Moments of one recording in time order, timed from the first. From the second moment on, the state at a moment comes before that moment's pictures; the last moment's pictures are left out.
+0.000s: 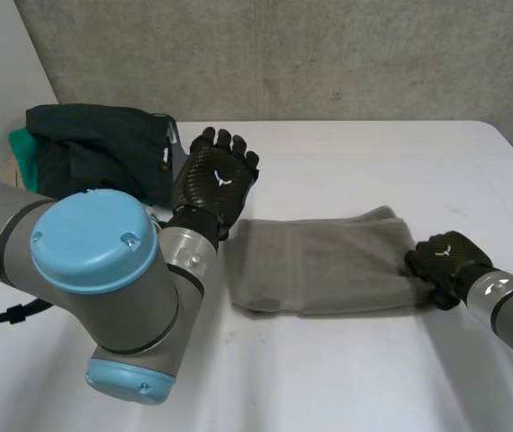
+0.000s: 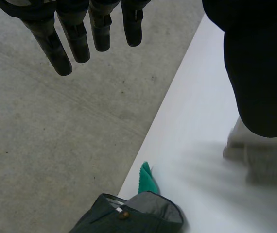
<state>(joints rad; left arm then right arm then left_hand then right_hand) 3.97 -2.00 -1.47 3.49 -1.78 3.90 1.68 -1.16 1.78 -0.10 1.28 2.41 0.19 0.20 0.21 0.20 0.05 0.98 1.03 1.01 1.00 0.82</state>
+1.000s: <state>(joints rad) 3.89 -2.23 -1.22 3.37 -1.78 3.44 1.93 -1.12 1.44 0.03 1.28 3.16 0.19 0.20 0.21 0.20 0.05 0.23 0.21 0.21 0.21 0.05</state>
